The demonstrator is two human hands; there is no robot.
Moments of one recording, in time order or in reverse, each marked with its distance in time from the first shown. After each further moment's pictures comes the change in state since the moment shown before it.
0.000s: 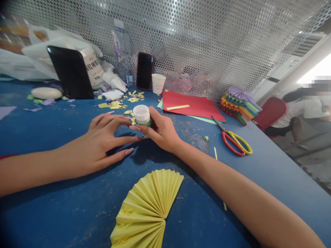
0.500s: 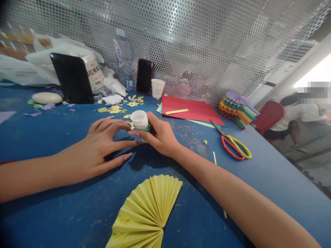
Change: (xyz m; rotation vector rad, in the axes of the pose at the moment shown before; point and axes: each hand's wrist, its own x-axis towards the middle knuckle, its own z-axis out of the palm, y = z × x) left_hand 0.000 -0.001 0.002 0.005 0.008 -0.020; right_hand 0.002 -0.003 -0.002 0.003 -0.032 -0.038
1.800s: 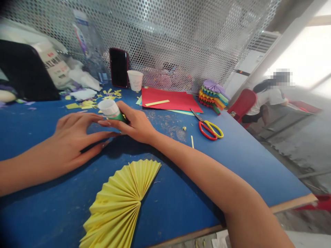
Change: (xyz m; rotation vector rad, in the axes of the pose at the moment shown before) left_hand 0.010 0.013 -0.003 0.075 0.014 -0.023; right_hand 0.004 -0.001 -0.002 0.006 -0.024 0.011
